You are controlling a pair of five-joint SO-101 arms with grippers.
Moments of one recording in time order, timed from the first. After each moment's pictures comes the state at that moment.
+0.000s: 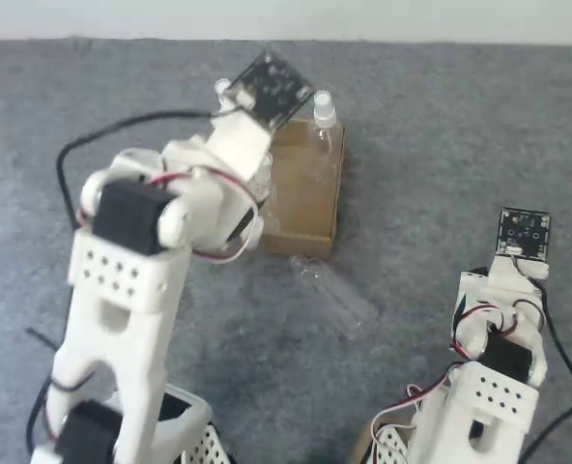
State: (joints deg) left arm 16.3 -21.7 -7.3 98.2 -14.5; right arm 21.1 -69.5 78.4 44.7 13.6
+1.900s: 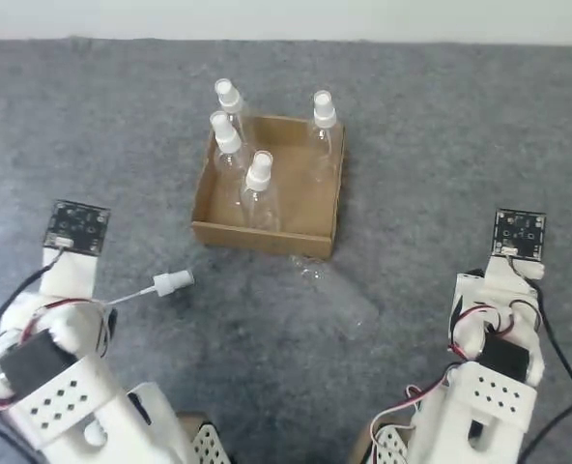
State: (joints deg) left arm -42.8 -64.6 53.0 87.1 -39.0; right arm 20.3 -69.5 79.2 44.7 13.7
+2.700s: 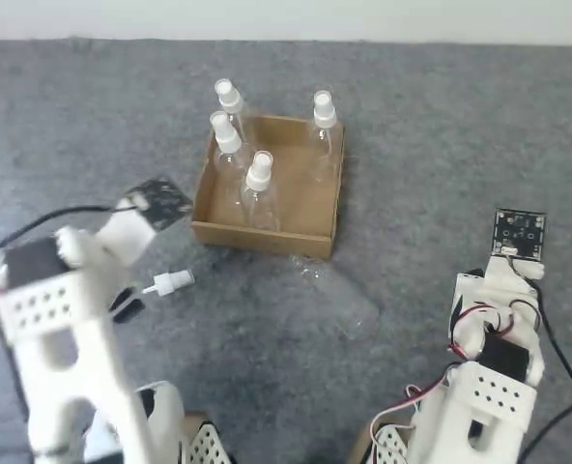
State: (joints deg) left arm -24.7 -37.2 32.2 98.6 -60.2; right arm 20.3 -69.5 79.2 44.7 13.7
